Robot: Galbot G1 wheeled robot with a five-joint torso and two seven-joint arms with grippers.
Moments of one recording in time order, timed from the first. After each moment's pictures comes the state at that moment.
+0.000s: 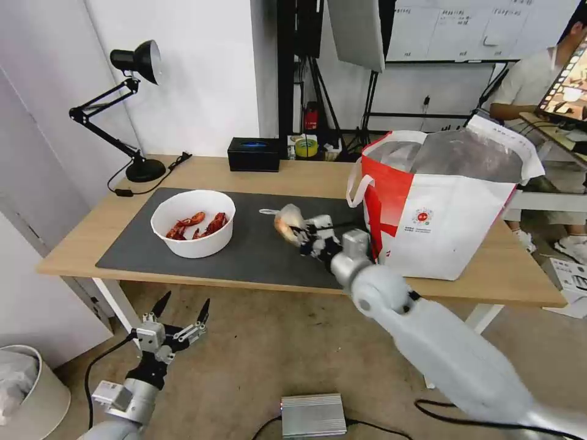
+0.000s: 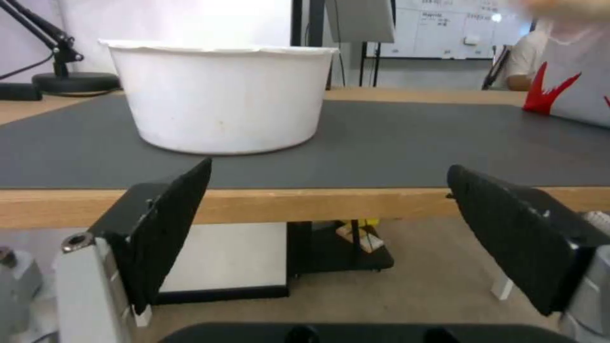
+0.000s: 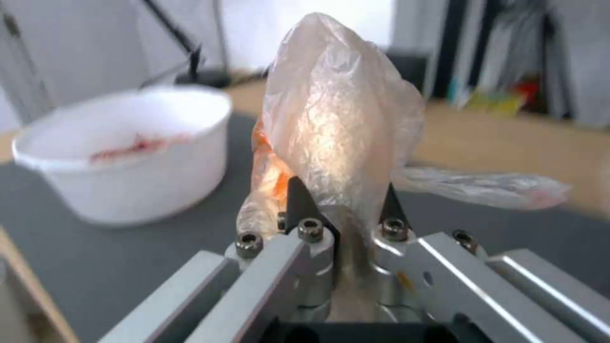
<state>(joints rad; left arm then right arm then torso) 1.68 -1.16 -0.60 -1.96 -0.42 -0.29 0.13 -0.70 0.95 -0.14 1.92 0.79 -0.33 0.21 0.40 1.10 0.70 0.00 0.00</state>
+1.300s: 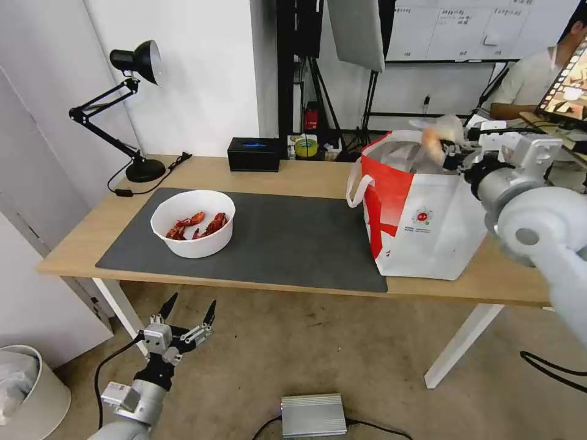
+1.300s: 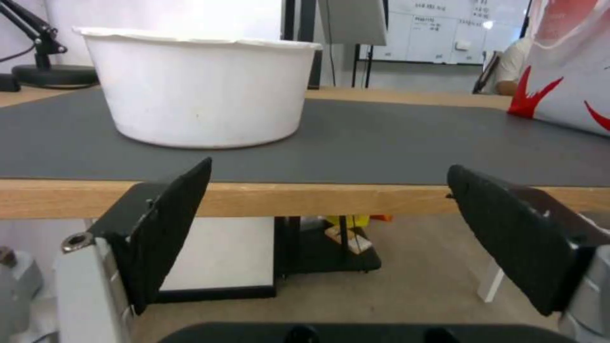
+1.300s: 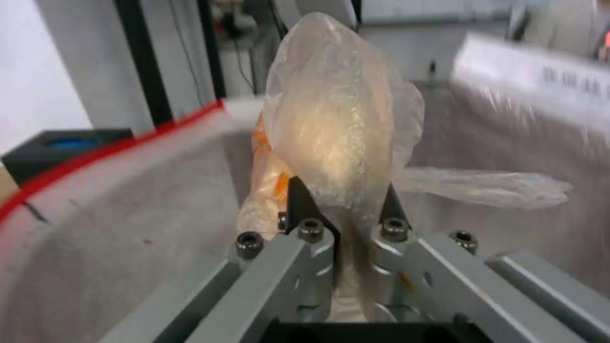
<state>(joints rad) 1.67 -1.18 -0.57 -1.95 -0.42 -0.30 0.13 -0.58 0.65 0.25 1.99 1.28 -0.59 0.68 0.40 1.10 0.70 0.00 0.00</state>
